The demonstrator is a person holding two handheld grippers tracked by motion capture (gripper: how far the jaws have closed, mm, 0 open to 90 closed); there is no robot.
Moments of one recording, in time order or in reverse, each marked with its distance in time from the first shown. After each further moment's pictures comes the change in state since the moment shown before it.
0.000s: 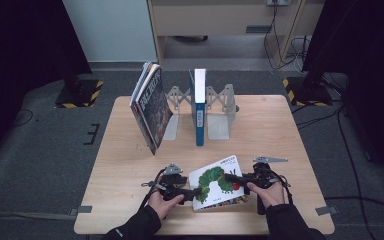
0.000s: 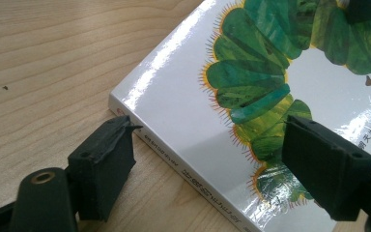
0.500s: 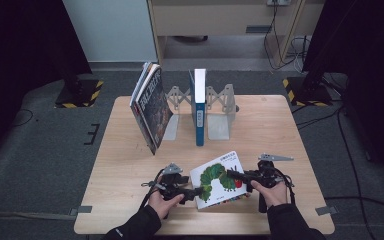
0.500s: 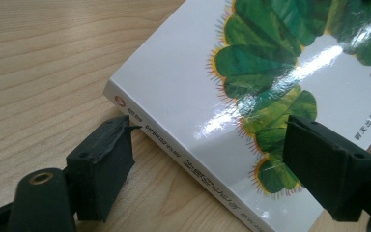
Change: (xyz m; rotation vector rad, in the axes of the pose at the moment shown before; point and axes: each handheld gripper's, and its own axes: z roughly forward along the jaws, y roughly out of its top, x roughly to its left) left arm 0.000 0.001 0.001 -0.024 -0.046 -0.012; right arm 0.004 0.008 -0.012 -0.071 0.077 -0.027
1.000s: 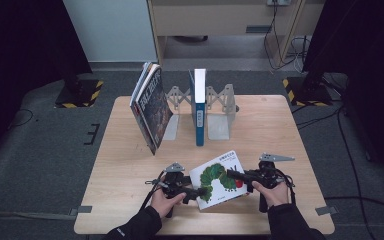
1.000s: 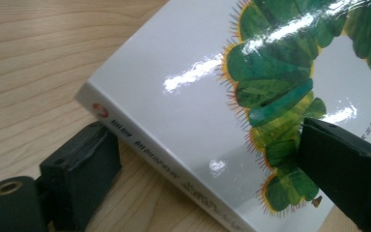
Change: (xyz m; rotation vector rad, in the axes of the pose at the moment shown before) left arm 0.007 -0.001 0.017 -0.021 -0.117 -0.034; right arm 0.003 0.002 -0.003 -0.013 0.031 -0.042
